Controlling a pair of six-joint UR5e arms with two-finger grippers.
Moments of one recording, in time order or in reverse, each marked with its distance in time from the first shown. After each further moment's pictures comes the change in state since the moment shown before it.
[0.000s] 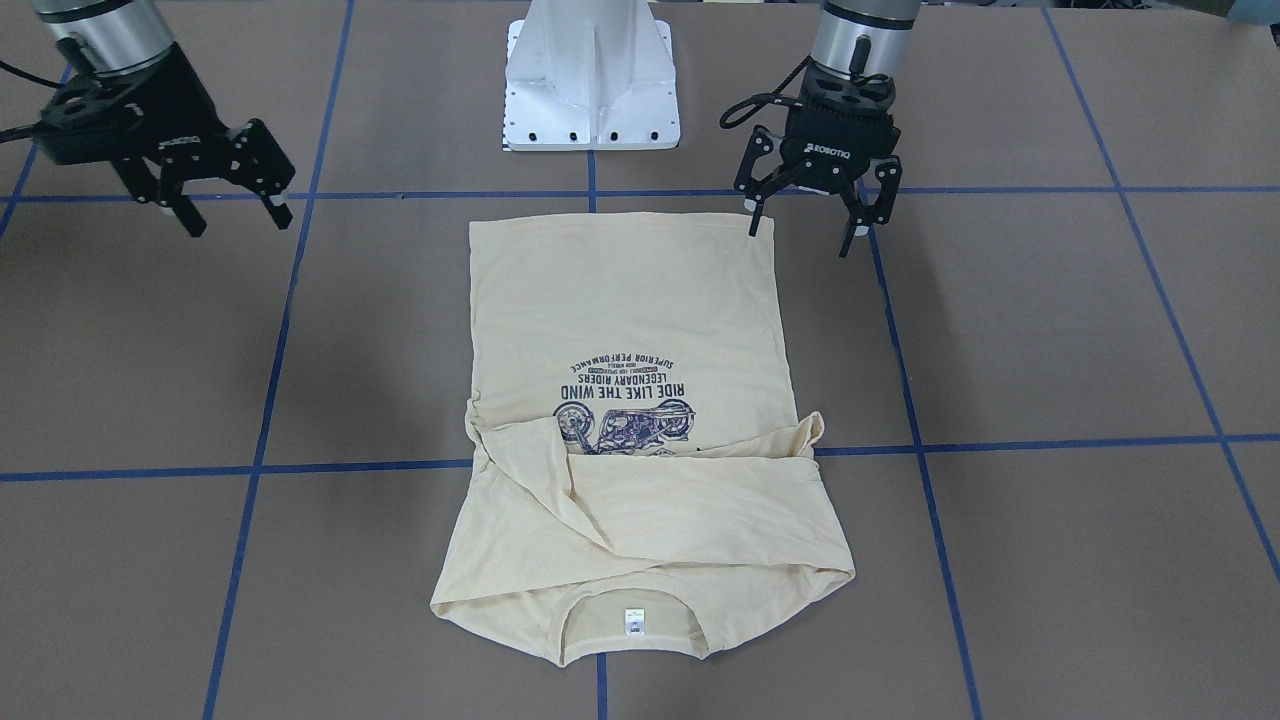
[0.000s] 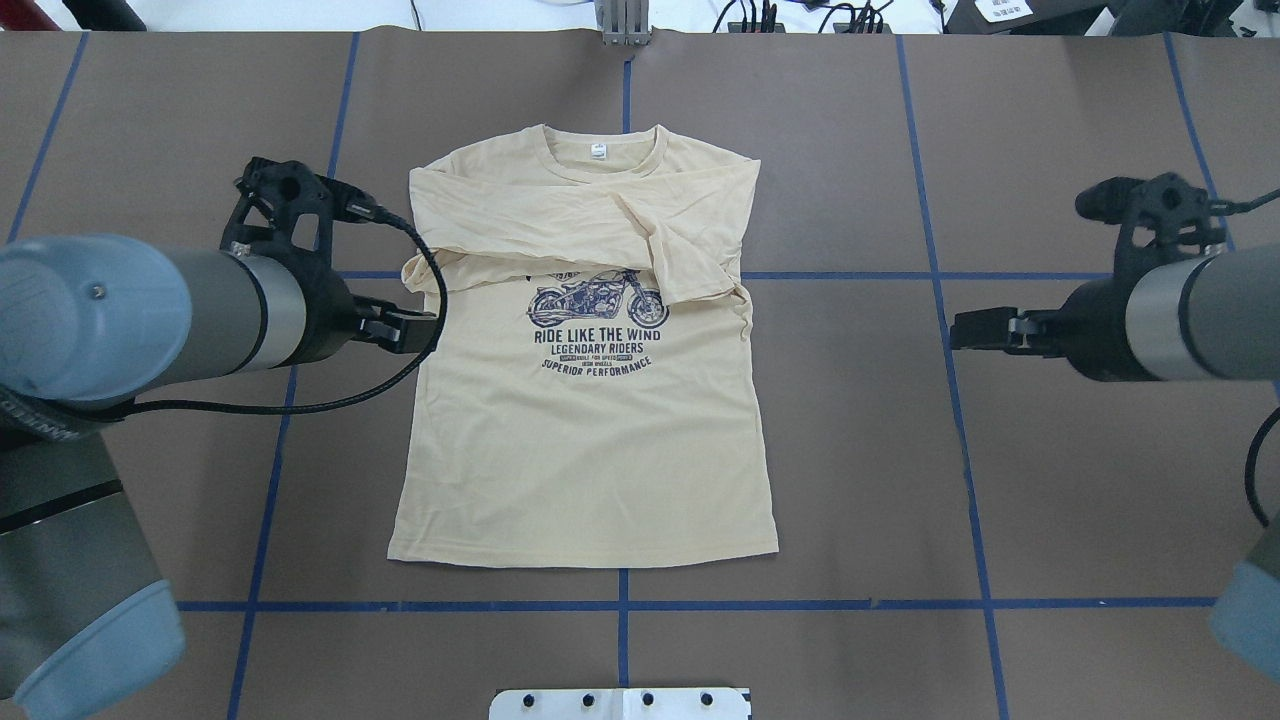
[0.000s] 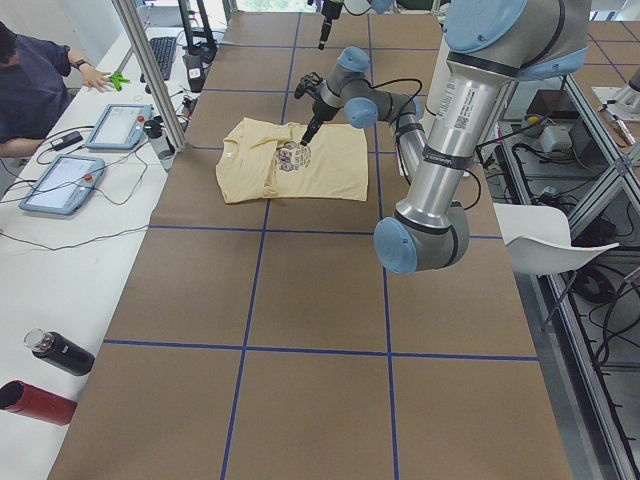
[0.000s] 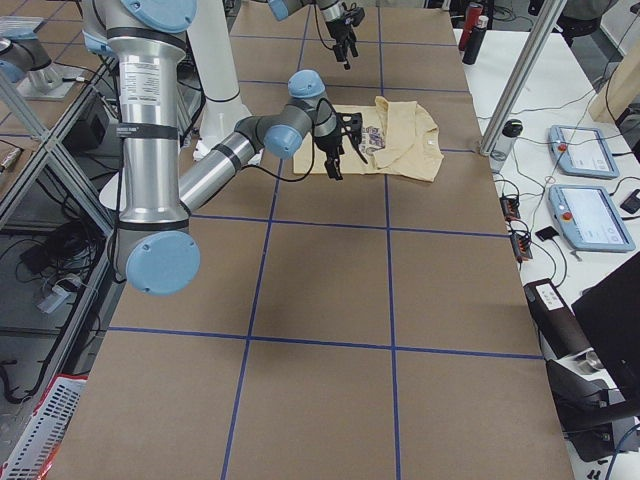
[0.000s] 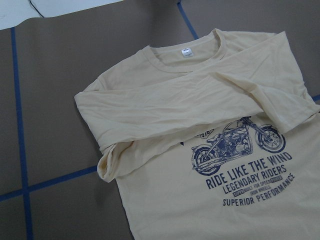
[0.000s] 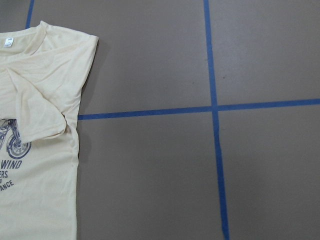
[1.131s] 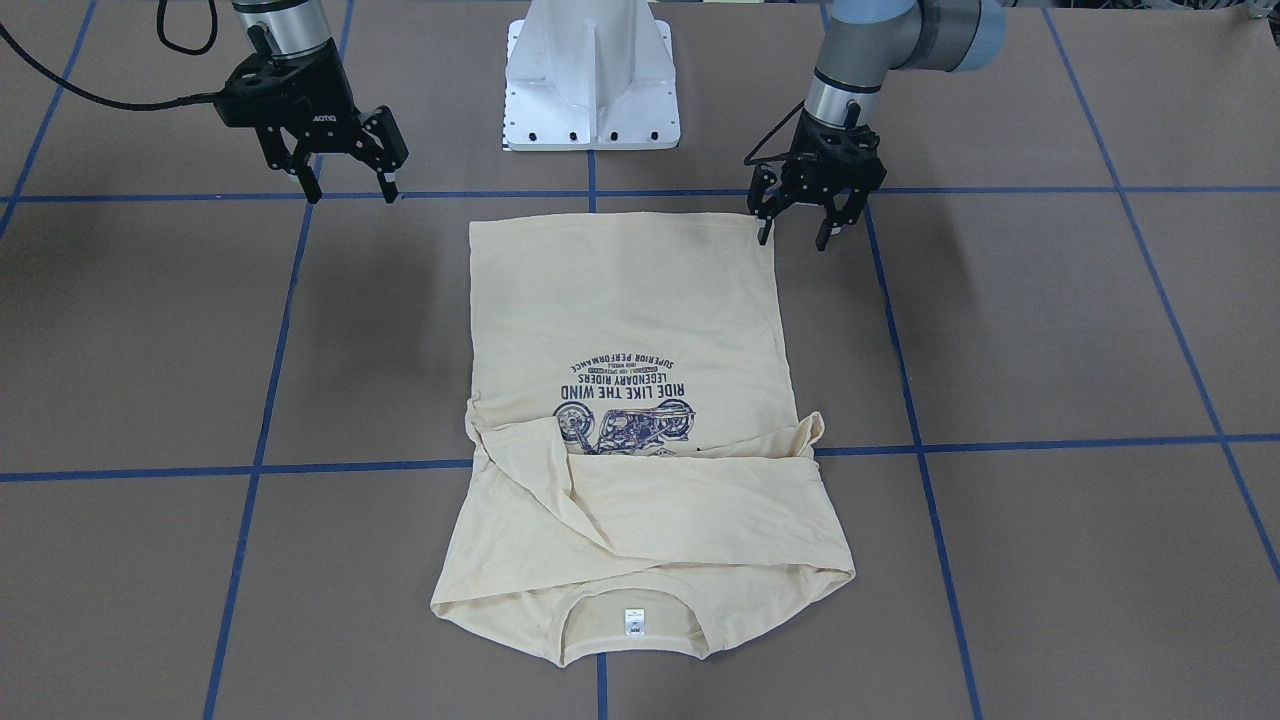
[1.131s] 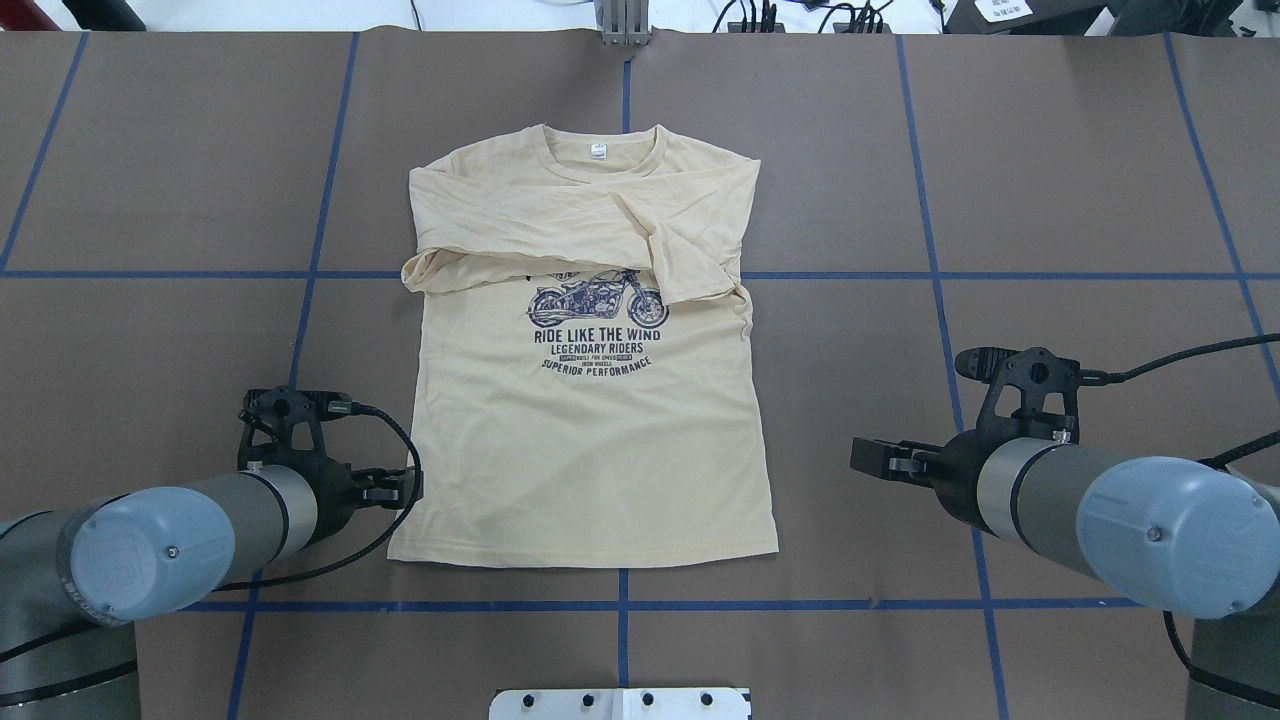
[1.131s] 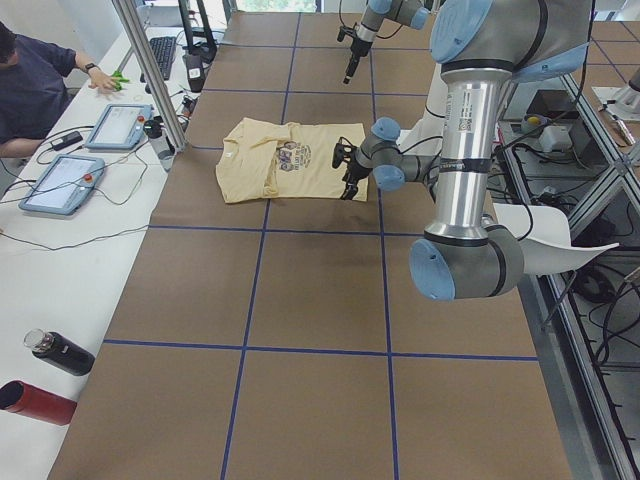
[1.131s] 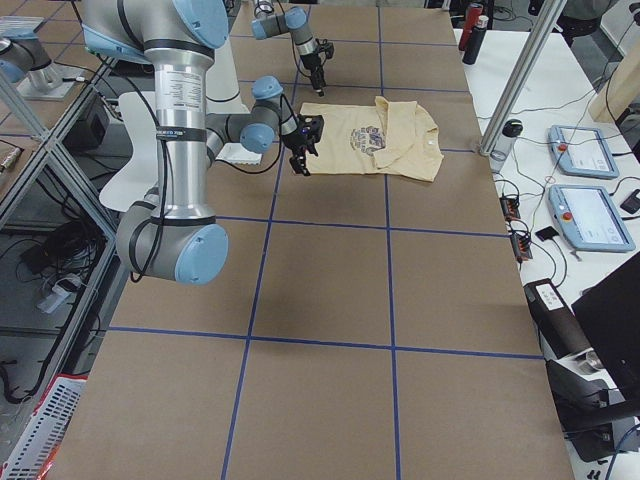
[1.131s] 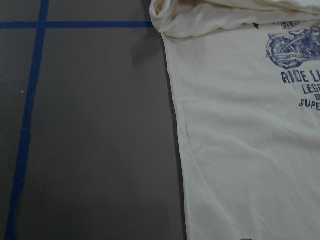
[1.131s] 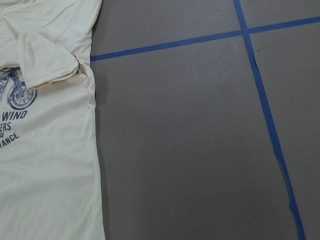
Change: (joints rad) left arm 0.289 0.201 0.139 -0.301 0.162 -0.433; right arm -0.328 0.005 0.015 -0.045 -0.317 0.252
